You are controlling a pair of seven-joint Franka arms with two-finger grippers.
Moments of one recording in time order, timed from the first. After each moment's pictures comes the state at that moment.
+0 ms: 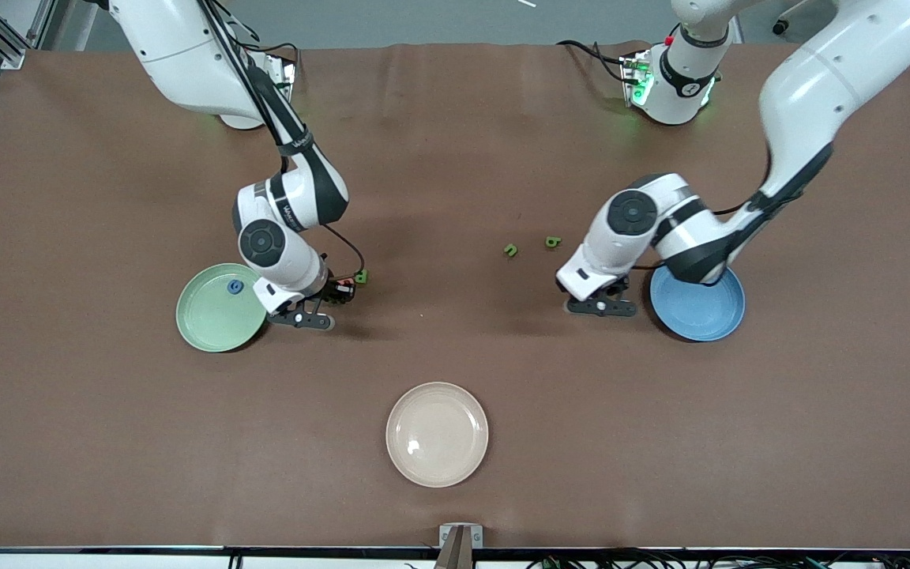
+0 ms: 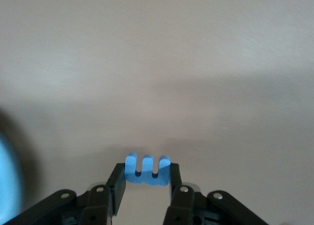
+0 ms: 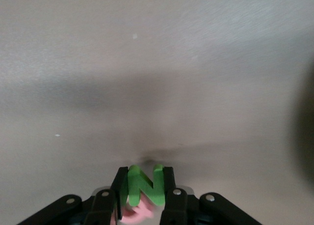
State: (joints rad) left arm 0.60 0.74 -1.11 -2.03 0.87 2.20 -0.87; right arm 0.49 0.48 -0.08 -2.01 0.17 2.38 0.40
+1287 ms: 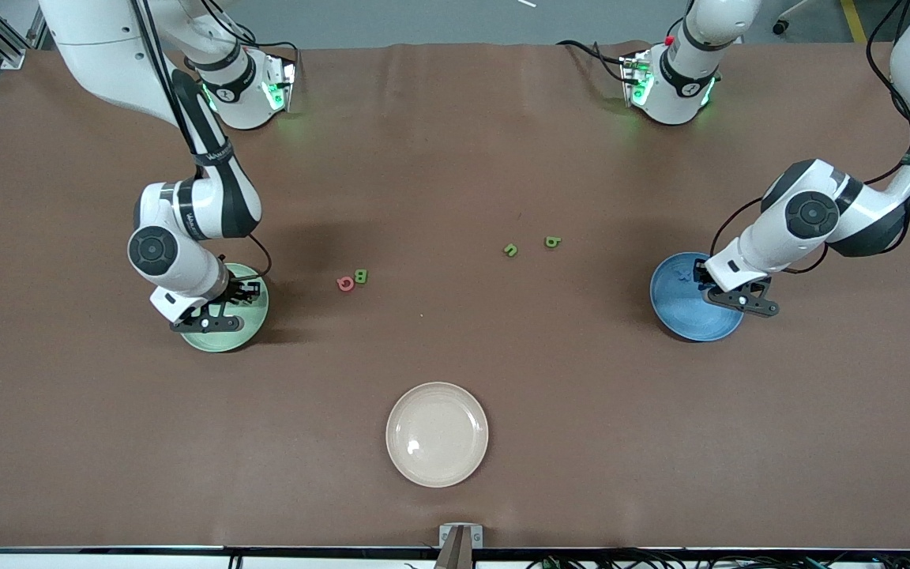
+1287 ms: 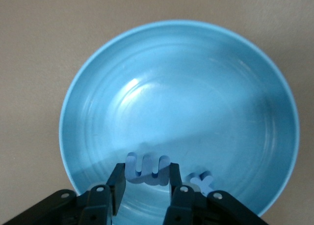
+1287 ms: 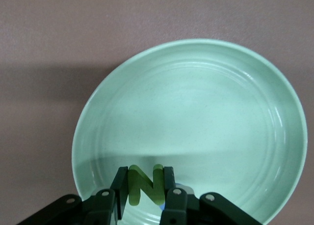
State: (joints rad) left arm 1.18 0.74 -1.18 -2.26 1.02 2.24 -0.39; right arm 0.39 0.40 -0.25 -2.17 0.06 2.45 0.07
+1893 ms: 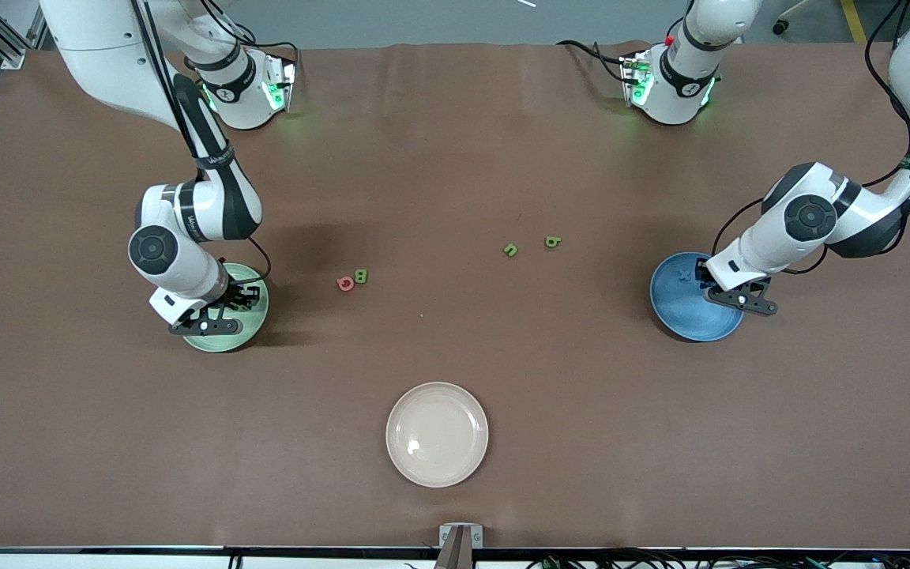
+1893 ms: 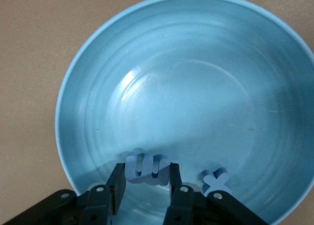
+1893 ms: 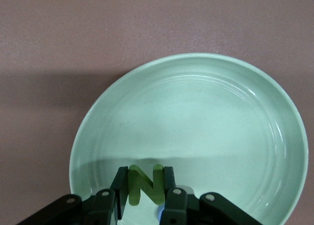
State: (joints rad) left arm 1.18 0.76 -1.14 -2.27 1.06 2.26 -0.39; right arm 0.39 0.42 -0.25 -2.18 0.06 2.50 0.07
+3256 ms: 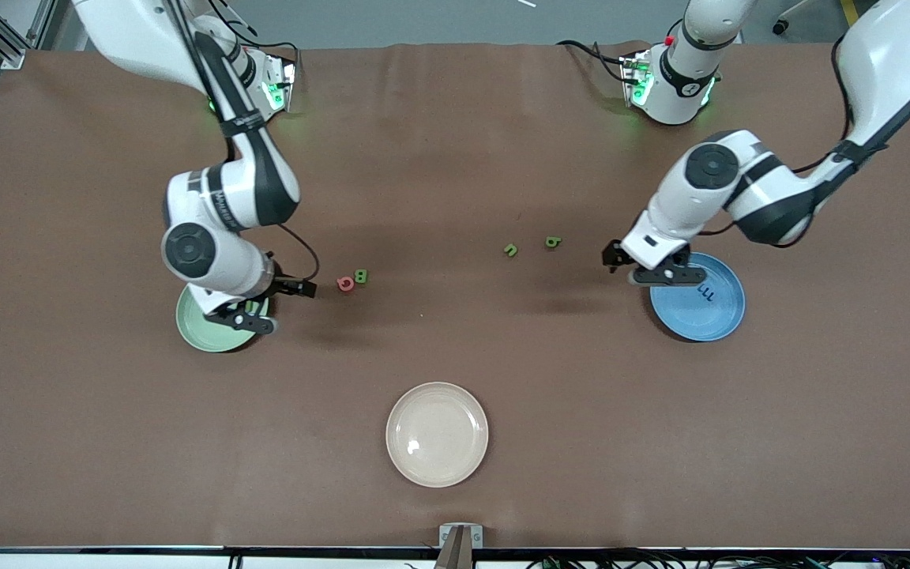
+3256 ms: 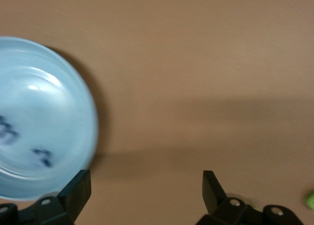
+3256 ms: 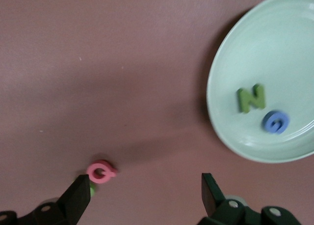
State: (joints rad) left arm 0.93 0.76 -1.40 -2.27 0.99 2.19 -1.08; right arm 0.58 0.37 -0.23 -1.99 0.18 2.18 0.57
